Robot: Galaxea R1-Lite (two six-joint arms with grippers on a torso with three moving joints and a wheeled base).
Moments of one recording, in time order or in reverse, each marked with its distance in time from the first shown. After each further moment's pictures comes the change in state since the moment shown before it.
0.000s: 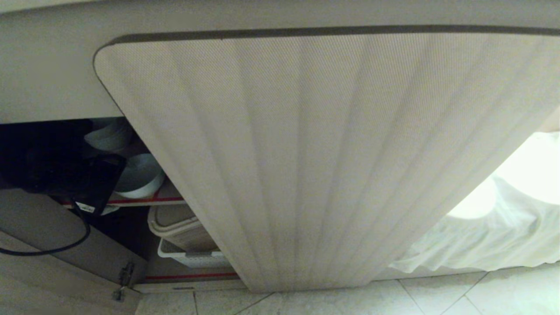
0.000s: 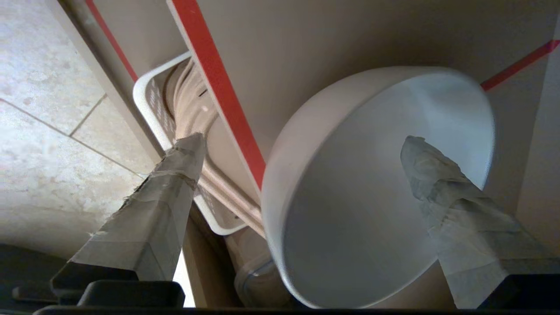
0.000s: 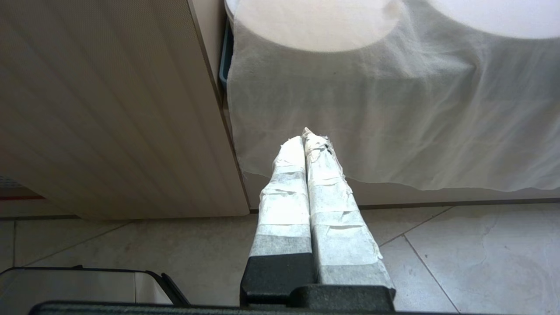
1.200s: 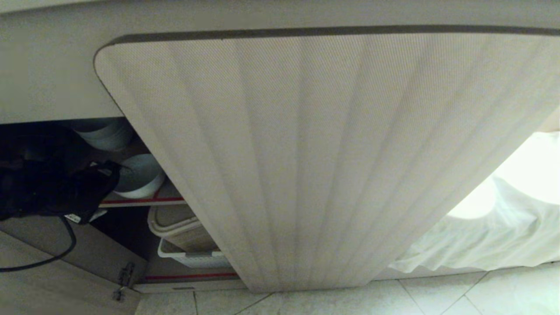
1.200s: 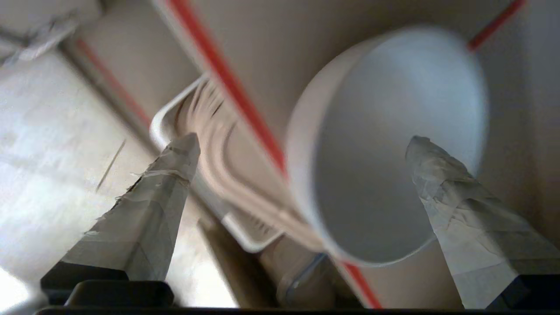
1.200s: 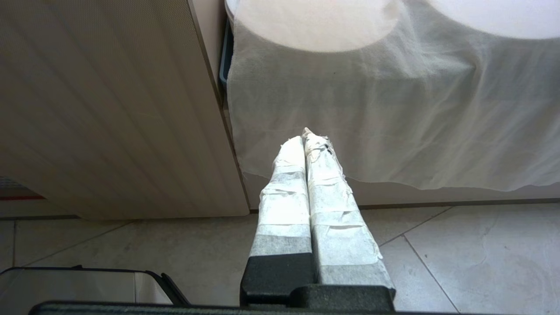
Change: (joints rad) left arm 0.008 -0.115 0.225 -0.244 0.015 0.191; right arm 0.000 0.000 0.000 0.000 0.000 0.000
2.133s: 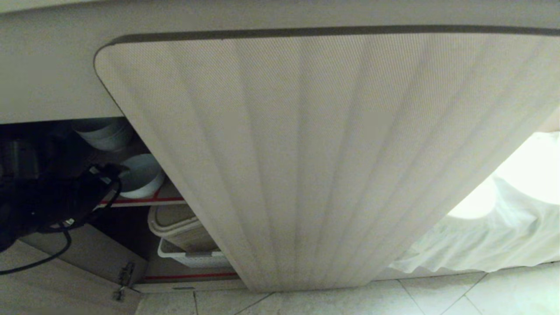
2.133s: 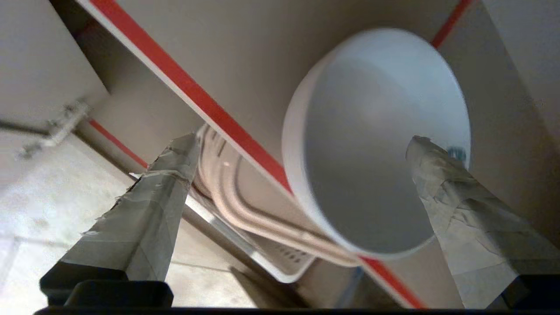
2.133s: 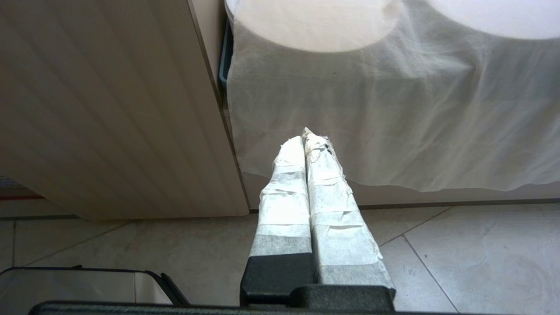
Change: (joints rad) left arm -0.002 -0.036 0.184 -0.299 0.027 0.218; right arm 0.000 0.000 0.000 0.000 0.000 -0.001
